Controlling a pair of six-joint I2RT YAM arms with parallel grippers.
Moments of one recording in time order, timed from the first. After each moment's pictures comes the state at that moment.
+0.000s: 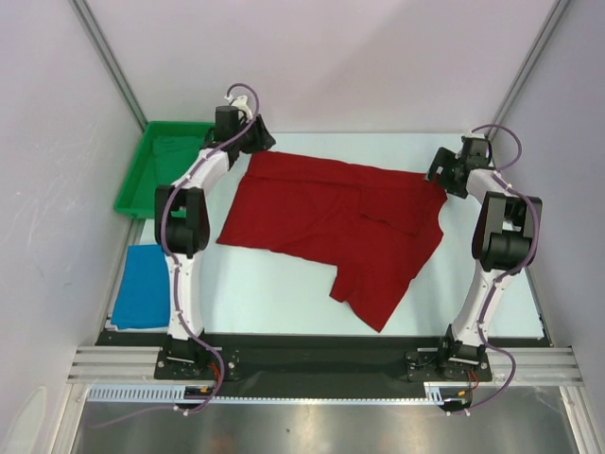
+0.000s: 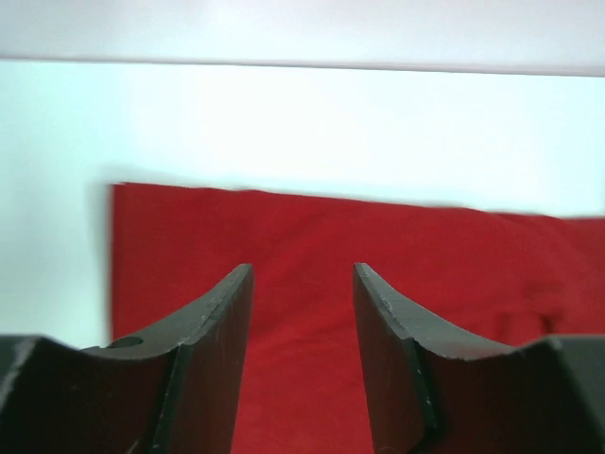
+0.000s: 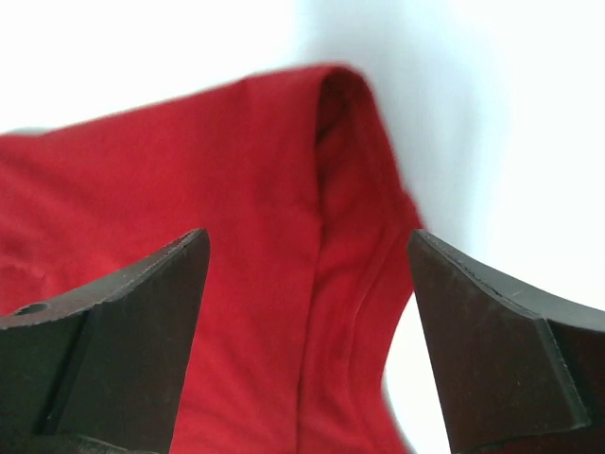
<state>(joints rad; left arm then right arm) -0.15 2.30 1.95 -0.12 0.31 -0.31 -0.16 2.05 1.49 -0.22 -0.13 0.31</state>
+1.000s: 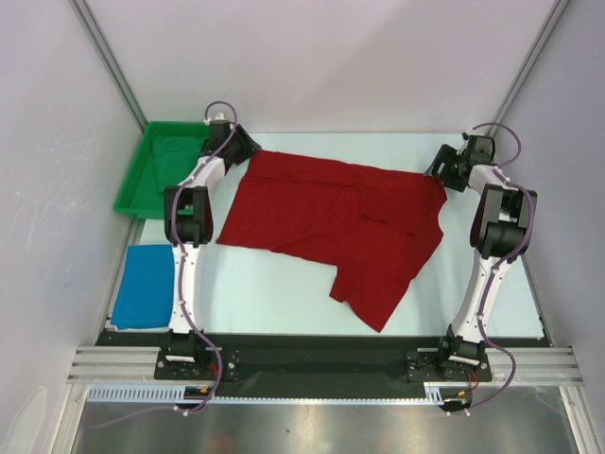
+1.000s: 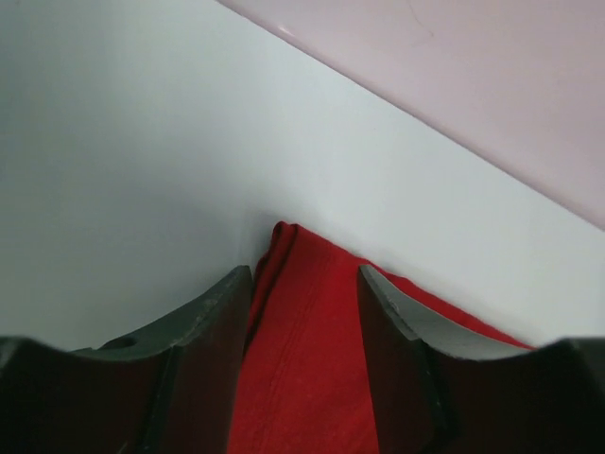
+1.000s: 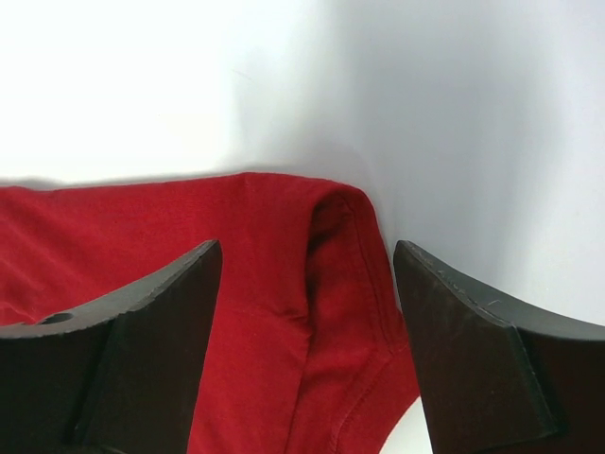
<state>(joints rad) -0.05 2.64 2.21 -0.12 0.20 -0.63 -0.21 2.25 1.68 -0.21 -0.28 0.28</state>
